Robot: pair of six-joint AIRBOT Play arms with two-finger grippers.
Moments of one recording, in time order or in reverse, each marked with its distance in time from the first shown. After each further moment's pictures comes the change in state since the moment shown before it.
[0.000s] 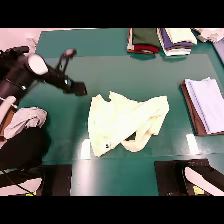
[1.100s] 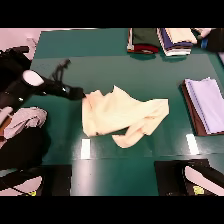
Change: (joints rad) left arm 0.103 0.090 -0.143 -0.264 0.147 0.153; right arm -0.087 -0.044 -0.378 -0.002 0.127 0.000
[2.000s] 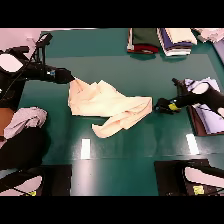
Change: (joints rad) left arm 0.043 0.035 0.142 0.125 -0.013 -0.003; right arm 0.114 -0.253 -0.736 0.058 -0.399 -0.051
